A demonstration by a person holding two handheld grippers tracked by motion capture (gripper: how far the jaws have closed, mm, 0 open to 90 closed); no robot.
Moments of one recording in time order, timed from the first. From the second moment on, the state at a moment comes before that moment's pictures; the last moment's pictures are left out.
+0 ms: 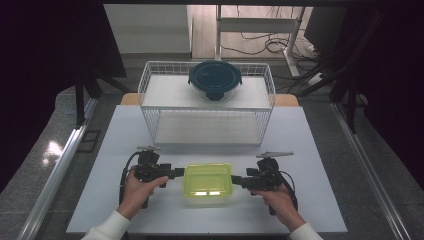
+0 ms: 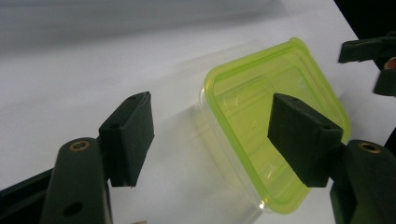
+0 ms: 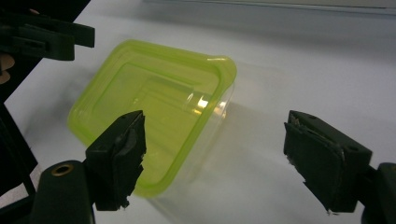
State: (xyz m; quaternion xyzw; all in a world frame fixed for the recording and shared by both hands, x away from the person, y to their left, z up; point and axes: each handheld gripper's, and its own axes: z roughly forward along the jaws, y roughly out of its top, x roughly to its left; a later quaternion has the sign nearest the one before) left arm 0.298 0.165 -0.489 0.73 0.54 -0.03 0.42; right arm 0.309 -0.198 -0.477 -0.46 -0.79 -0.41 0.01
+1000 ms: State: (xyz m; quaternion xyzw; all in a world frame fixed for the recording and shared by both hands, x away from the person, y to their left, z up) left arm 0.301 0.161 -0.522 0.68 0.56 -0.19 0.44; right arm 0.330 -0.186 -0.513 -0.52 -0.73 -0.41 0.15
